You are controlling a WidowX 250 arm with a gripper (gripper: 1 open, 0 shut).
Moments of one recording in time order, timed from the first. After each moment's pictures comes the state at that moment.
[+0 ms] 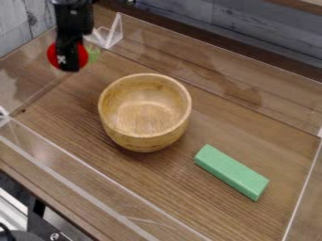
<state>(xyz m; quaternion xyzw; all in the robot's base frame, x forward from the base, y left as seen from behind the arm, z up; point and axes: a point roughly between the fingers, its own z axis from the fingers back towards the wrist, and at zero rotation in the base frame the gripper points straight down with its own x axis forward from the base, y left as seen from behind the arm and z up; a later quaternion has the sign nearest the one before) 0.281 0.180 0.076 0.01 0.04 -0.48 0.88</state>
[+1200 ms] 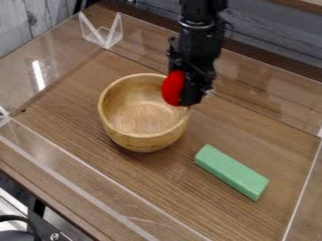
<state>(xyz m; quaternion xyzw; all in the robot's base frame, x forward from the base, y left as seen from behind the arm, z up) 0.308 -0.020 0.070 0.00 0.02 -0.28 0.96</state>
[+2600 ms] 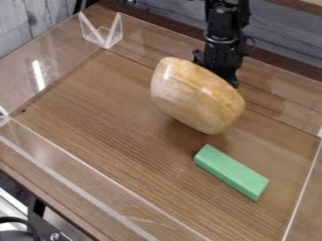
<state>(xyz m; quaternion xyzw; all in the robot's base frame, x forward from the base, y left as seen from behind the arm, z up) 0.347 -0.005 0.036 -0.01 0.01 -0.25 0.97</state>
